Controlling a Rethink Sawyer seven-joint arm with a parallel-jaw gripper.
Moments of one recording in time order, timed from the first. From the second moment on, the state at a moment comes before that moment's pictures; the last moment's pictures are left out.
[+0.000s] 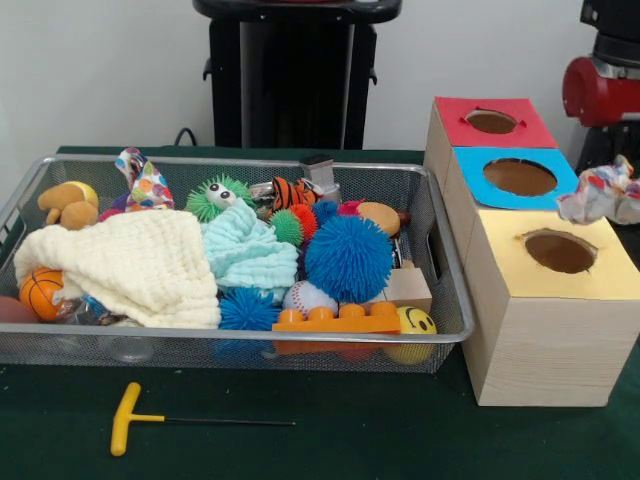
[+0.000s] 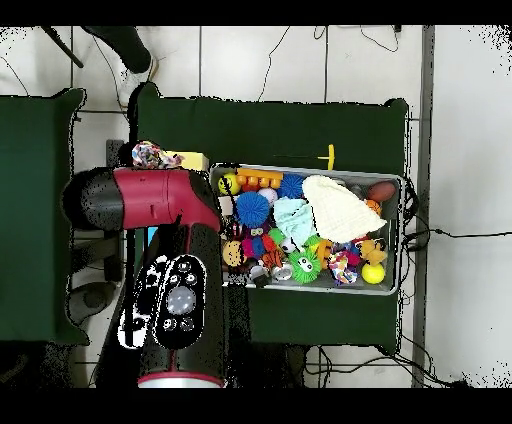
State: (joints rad) arm 0.20 -0.58 -0.14 1.35 0.11 0.65 1.66
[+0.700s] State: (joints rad) arm 0.20 -0.46 -0.15 1.25 0.13 0.64 1.67
